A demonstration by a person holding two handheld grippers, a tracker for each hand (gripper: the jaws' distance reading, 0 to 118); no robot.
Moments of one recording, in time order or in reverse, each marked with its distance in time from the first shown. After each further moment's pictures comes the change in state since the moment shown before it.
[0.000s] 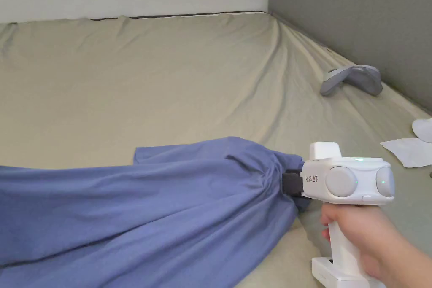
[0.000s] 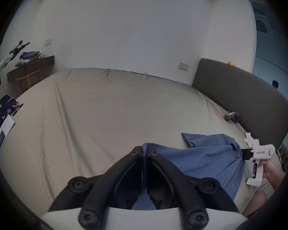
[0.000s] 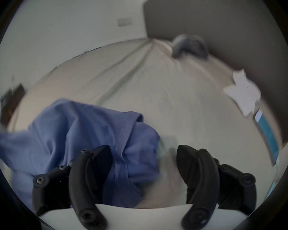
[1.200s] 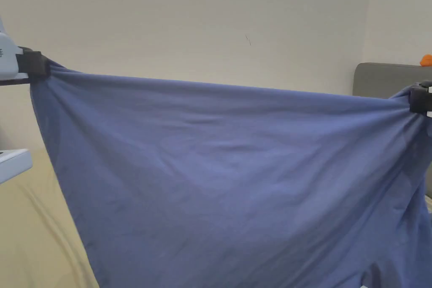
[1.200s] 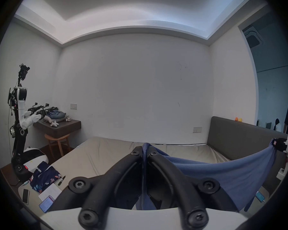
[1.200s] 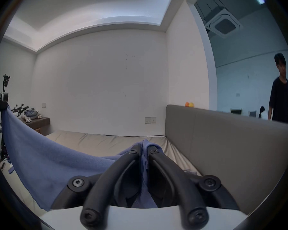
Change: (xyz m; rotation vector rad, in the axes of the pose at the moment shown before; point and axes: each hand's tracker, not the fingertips) left arm -0.009 0.276 0.237 0.511 0.215 -0.073; right arm -0.005 0.239 0.346 0.777 0.004 0.098
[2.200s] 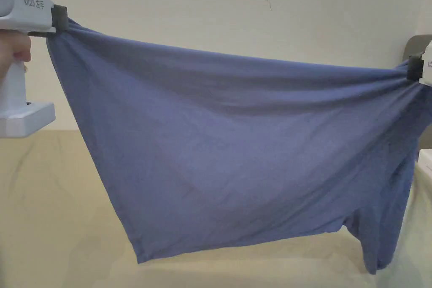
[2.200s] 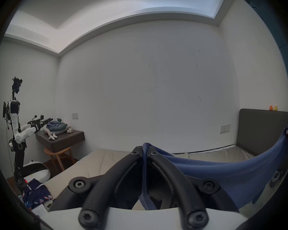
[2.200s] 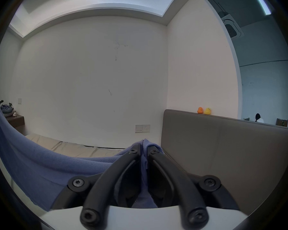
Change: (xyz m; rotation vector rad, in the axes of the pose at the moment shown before) left arm 0.059 -0.036 -0.322 0.036 0.158 -0.124; right arm -0.063 -0.055 -0.349 0.018 -0.109 0.041
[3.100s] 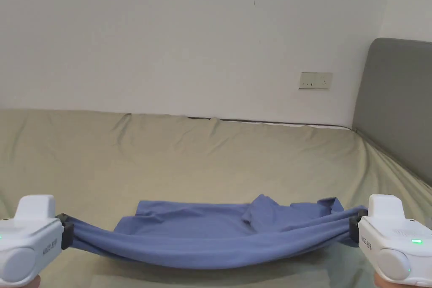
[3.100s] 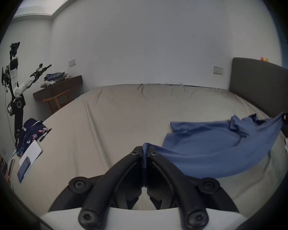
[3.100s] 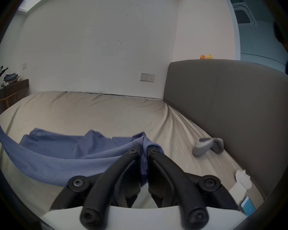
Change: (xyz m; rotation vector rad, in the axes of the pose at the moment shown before) left arm -0.032 -0.307 0.180 -0.445 -0.075 -0.010; right arm -0.009 -0.226 0.180 -0.327 0.056 0.045
